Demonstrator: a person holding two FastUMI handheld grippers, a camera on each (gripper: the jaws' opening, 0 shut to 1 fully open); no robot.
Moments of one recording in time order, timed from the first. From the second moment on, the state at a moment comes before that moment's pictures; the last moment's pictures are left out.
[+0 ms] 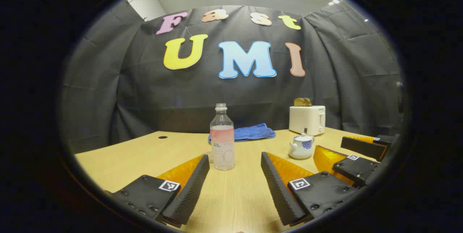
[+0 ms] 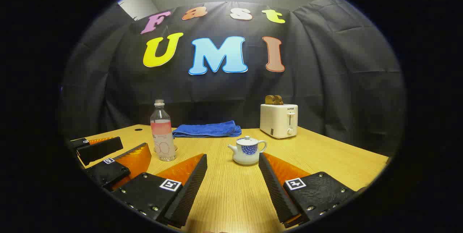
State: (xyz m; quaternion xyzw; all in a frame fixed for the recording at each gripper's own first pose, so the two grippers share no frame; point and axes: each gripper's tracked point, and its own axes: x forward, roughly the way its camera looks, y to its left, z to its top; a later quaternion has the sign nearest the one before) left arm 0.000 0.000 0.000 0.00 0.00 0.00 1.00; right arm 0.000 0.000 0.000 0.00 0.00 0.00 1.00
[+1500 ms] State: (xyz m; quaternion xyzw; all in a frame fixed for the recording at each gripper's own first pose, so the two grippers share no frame) left arm 0.049 0.014 0.036 -0.01 0.01 -0.03 1.00; right arm 0.114 -0.035 0.015 0.01 0.04 0.00 1.00
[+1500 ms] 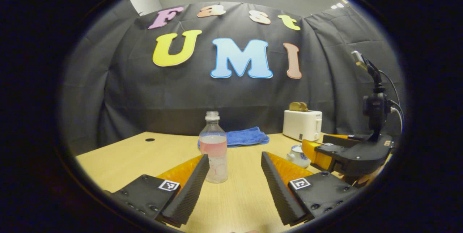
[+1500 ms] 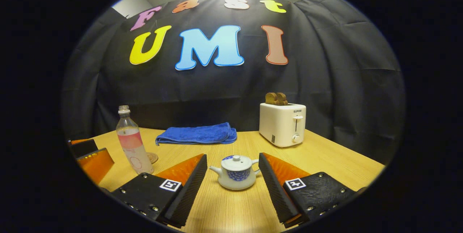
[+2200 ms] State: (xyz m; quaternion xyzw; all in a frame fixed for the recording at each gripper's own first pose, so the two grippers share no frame) left arm 0.110 0.046 0.017 0.00 0.03 -0.01 1.00; right arm 0.172 -0.036 -0.003 -0.02 0.07 0.00 1.00
